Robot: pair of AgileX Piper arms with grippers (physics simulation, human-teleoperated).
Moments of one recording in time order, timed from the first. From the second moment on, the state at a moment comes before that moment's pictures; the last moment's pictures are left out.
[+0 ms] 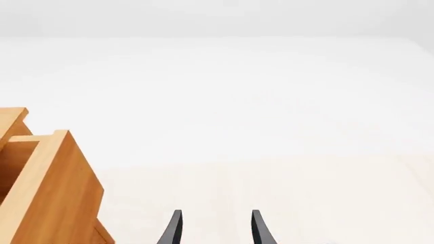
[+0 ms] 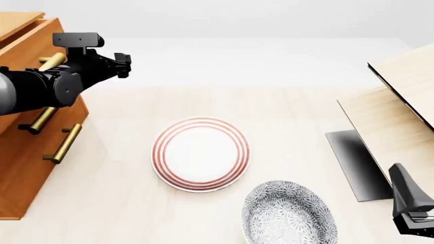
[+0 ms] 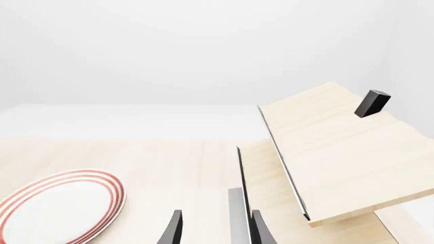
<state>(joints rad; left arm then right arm) -0.09 1.68 -1.06 -0.27 -0.05 0.00 0.01 0.00 0.00 -0.01</state>
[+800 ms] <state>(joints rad) 0.00 1.68 -1.04 -0.30 -0.05 0.00 0.01 0.00 0.00 -0.01</state>
